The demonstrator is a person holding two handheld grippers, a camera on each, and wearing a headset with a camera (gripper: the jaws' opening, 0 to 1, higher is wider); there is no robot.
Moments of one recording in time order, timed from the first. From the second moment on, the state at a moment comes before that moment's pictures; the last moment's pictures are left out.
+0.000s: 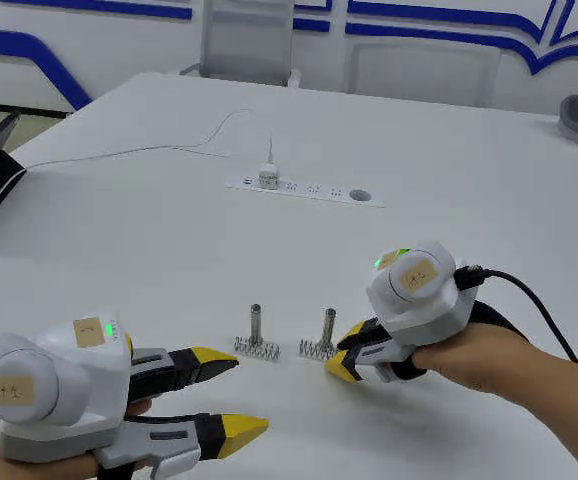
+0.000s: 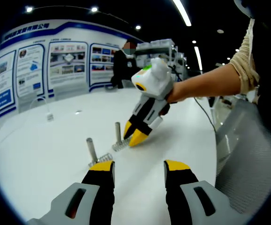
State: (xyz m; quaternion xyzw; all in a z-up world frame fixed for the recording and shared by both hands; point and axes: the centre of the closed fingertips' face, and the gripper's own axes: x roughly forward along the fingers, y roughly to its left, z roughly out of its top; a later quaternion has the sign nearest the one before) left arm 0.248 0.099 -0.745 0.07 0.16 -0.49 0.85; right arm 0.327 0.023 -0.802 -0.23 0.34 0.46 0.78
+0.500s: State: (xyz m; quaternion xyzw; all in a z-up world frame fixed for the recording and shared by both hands) left arm 0.249 0.098 -0.746 0.07 0.17 -0.49 0.85; right arm 0.323 0.025 -0.804 -0.22 0.35 0.47 0.78
